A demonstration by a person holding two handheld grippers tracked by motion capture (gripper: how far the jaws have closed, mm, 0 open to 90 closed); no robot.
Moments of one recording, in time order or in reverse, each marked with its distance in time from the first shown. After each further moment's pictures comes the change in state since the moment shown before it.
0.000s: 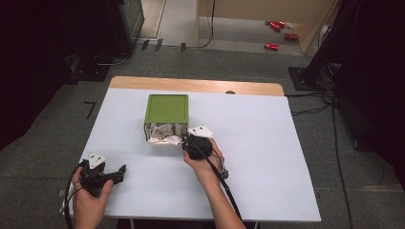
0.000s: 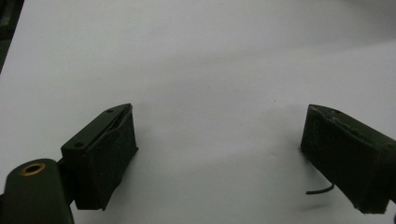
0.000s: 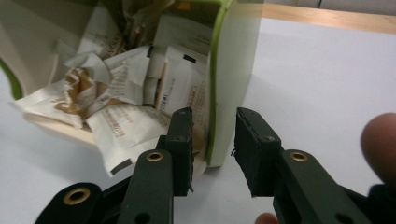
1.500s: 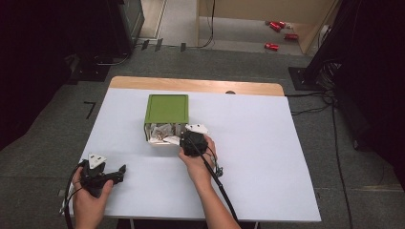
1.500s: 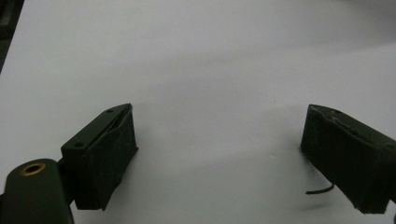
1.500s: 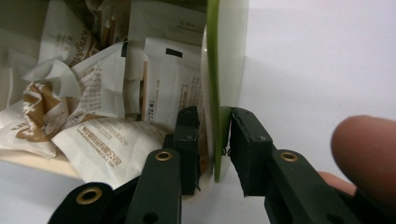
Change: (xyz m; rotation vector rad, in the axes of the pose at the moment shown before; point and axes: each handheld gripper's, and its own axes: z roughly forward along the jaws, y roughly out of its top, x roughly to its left) left arm 0.000 0.000 0.000 0.001 0.000 0.001; right arm 0.009 0.002 0.020 0.059 -0.079 0.123
